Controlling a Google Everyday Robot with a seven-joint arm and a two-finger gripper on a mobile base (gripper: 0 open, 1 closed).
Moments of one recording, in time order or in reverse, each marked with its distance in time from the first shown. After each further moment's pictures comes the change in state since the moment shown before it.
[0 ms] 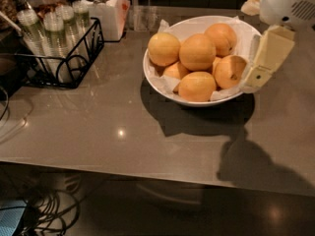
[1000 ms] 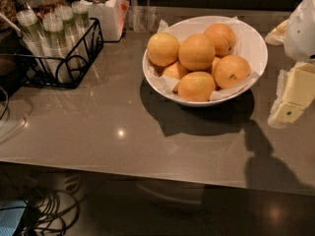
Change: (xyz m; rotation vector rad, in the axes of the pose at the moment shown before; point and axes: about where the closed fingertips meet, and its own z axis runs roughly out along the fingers) arm 0.055 0.045 0.005 -0.052 0.120 0.029
